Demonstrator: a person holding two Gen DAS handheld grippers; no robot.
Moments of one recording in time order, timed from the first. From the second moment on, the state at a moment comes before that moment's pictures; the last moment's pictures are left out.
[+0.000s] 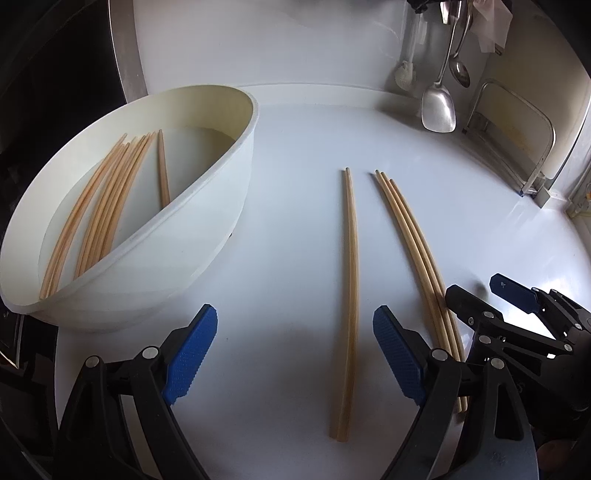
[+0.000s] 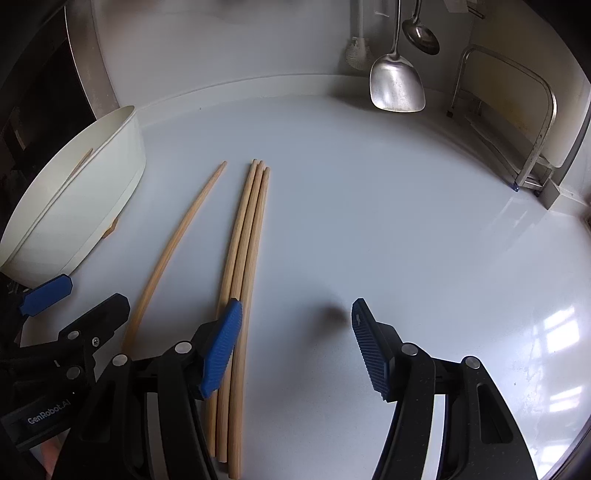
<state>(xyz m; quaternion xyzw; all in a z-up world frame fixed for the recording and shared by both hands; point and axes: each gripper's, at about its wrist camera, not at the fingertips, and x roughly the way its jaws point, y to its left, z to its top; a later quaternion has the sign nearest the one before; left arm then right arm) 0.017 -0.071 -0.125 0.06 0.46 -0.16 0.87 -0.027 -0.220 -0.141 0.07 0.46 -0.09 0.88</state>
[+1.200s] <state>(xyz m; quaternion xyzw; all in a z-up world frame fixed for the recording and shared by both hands) 0.022 -0.092 -0.131 0.07 0.45 -0.13 0.88 -0.043 -0.242 -0.144 0.04 0.46 -0.08 0.88</state>
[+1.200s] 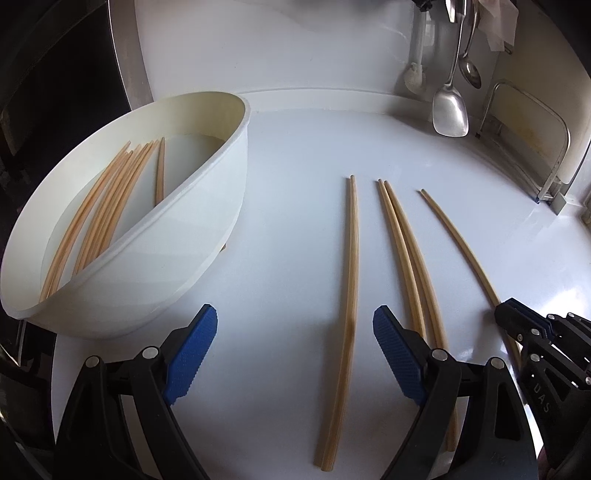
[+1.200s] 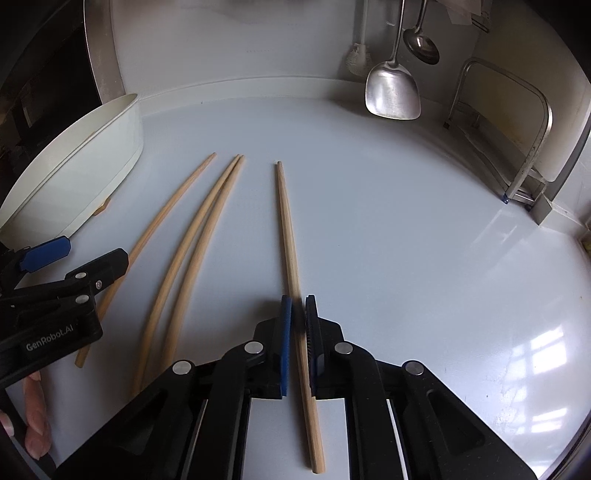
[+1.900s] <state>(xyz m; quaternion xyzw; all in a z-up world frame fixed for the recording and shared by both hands) 0.028 -0.099 -0.144 0.06 0.47 -0.12 0.87 -0.052 -0.266 -0.145 0.05 0.46 -0.09 0.88</state>
